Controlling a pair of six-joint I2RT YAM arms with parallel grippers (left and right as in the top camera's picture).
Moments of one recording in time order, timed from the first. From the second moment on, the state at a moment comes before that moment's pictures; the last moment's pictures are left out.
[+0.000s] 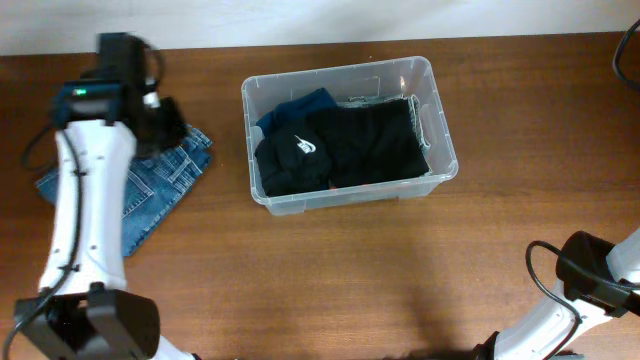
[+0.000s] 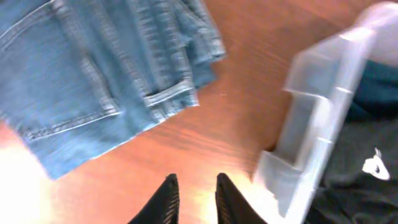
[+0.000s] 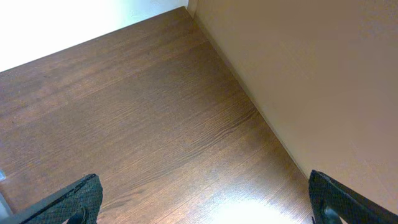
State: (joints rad) left arm 0.06 1.76 1.82 -1.28 0.00 -0.37; right arm -0.48 2.00 2.90 -1.69 0.22 -0.06
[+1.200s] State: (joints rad) left arm 0.75 1.77 1.16 -0.82 0.27 -0.32; right arm -0.48 2.00 2.90 -1.69 0.22 -0.06
